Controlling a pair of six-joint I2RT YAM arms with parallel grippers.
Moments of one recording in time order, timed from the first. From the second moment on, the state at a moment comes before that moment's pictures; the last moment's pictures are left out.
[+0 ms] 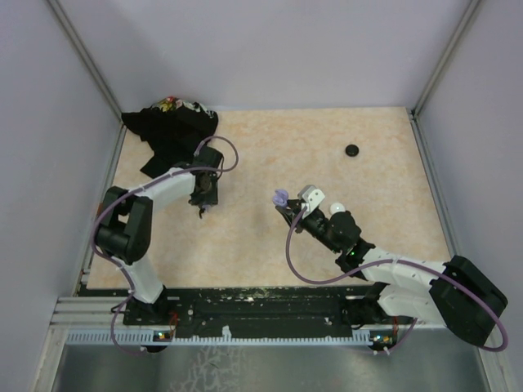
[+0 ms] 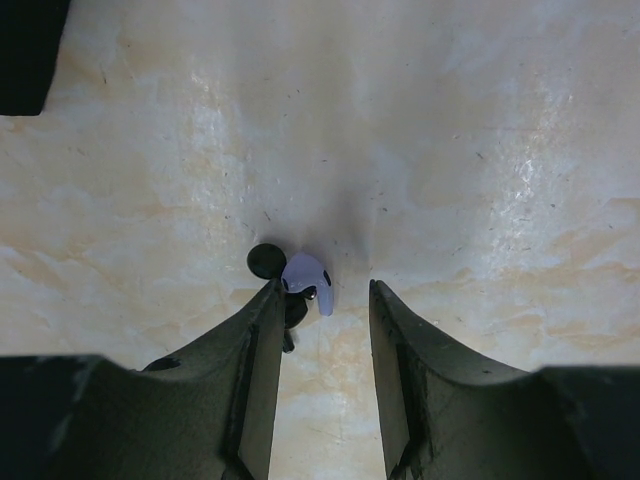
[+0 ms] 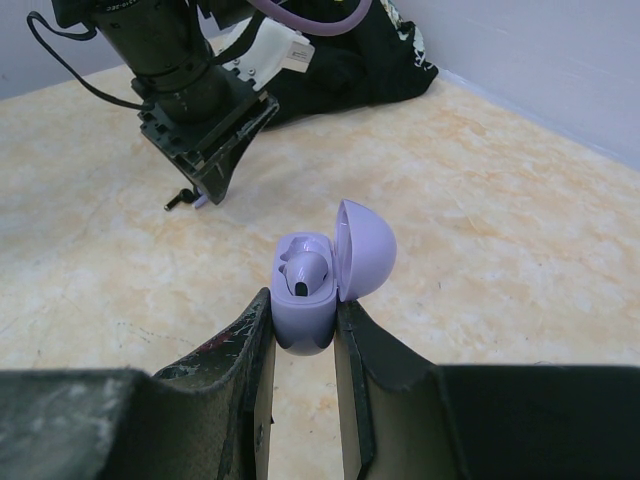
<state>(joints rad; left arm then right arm) -0.41 1.78 1.15 -0.57 -0.29 -0.40 0.80 1.08 0.30 0.82 -0.02 -0.07</state>
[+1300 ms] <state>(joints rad) -0.40 1.87 1.22 -0.56 -0.24 -0.36 0.80 1.08 0.30 0.82 -0.03 -0.07</state>
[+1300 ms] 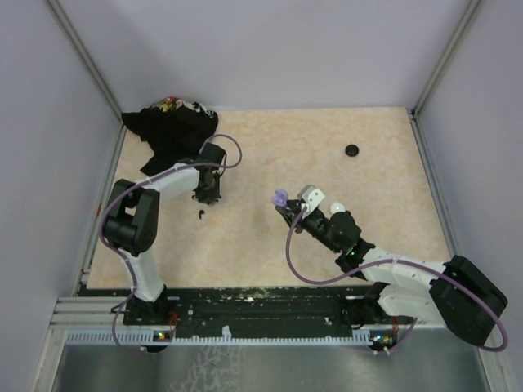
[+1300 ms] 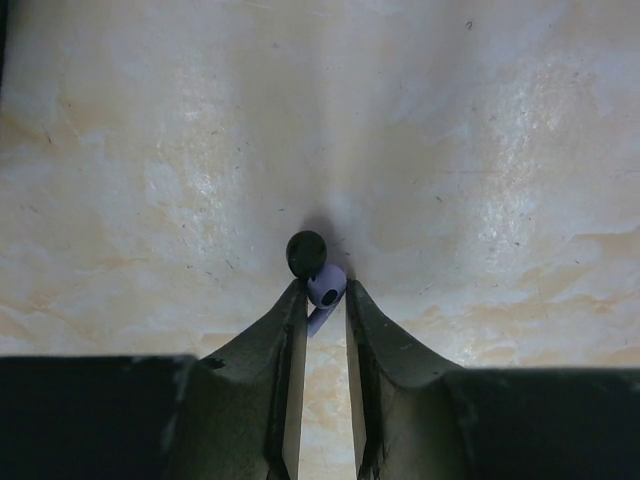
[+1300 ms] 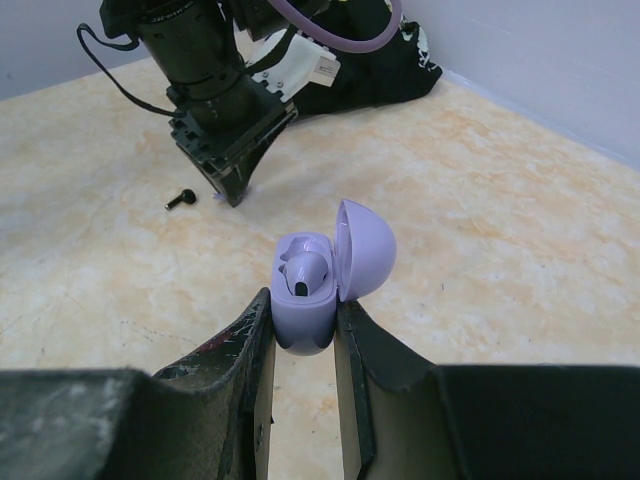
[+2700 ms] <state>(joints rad) -0.40 1.85 1.24 -0.56 -0.18 -0.37 0.80 1.09 0.30 0.82 -0.05 -0.07</state>
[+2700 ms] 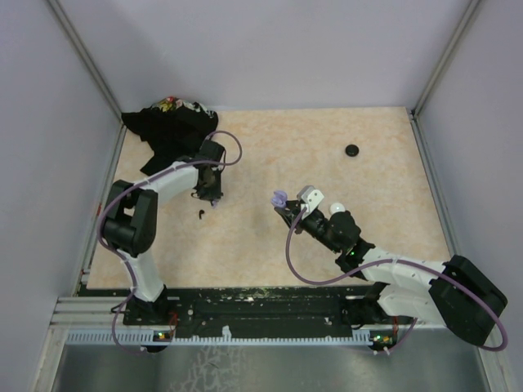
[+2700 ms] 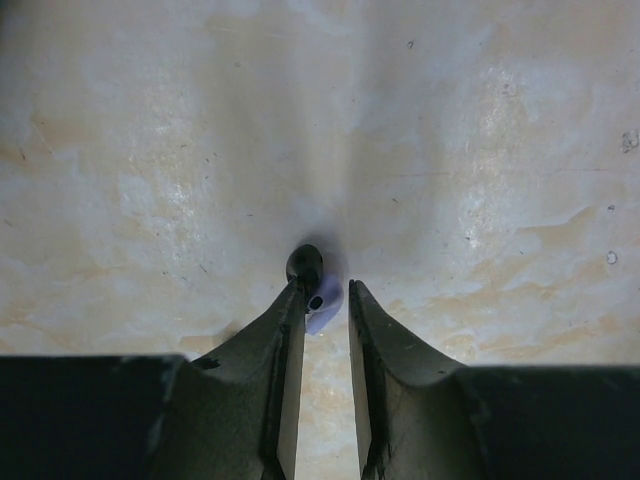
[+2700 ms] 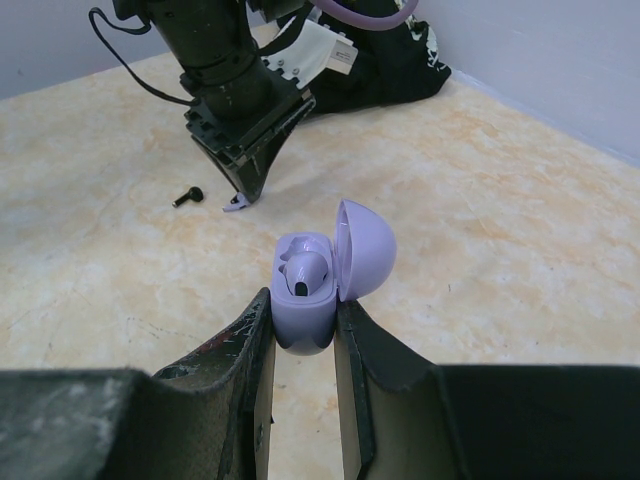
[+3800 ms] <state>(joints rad) -0.43 1.79 1.24 -0.57 -0.15 -0.37 0.80 1.09 0.30 0.82 -0.05 -0.07</state>
